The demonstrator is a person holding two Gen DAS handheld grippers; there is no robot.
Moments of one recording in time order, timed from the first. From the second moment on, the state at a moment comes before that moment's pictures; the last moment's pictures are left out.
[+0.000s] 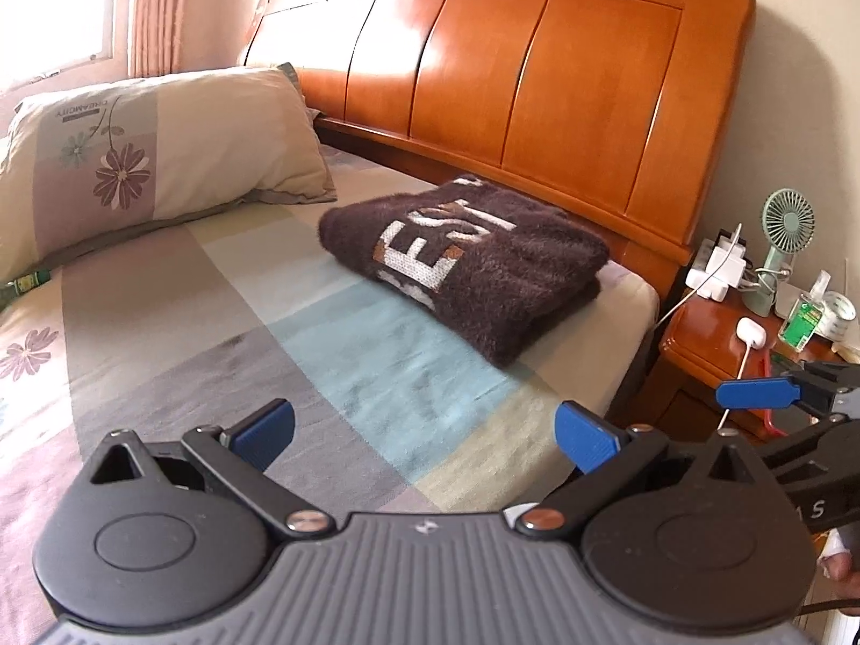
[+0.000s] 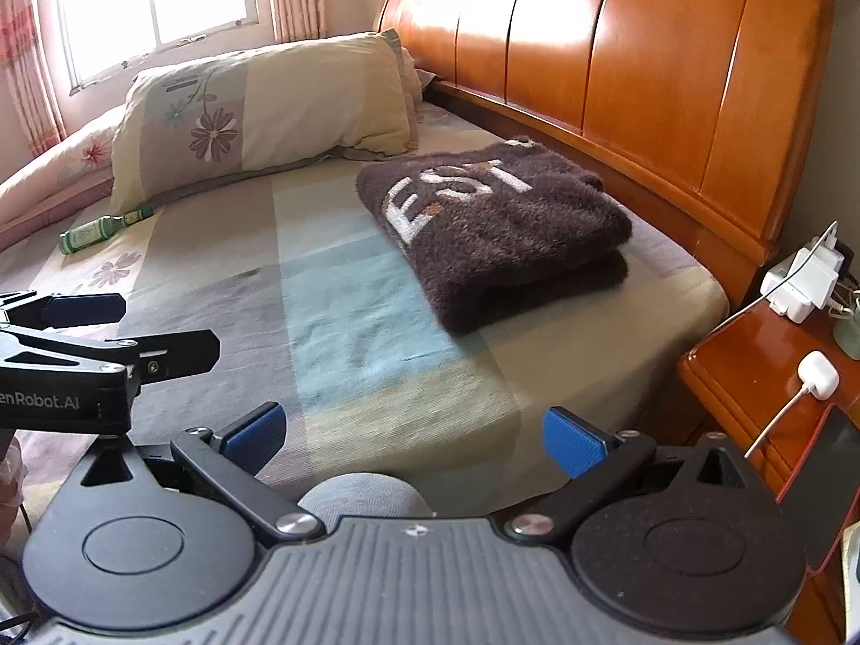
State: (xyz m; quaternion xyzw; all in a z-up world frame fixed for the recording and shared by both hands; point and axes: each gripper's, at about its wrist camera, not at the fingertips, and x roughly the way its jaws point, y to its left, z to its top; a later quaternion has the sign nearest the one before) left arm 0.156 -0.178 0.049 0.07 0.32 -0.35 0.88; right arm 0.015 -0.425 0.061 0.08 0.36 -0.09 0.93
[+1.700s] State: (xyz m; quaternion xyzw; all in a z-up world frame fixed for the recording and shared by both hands) left arm 0.157 -0.183 0.045 0.07 0.33 -0.35 0.87; right arm 0.016 -0.423 0.060 0.08 0.36 -0.08 0.93
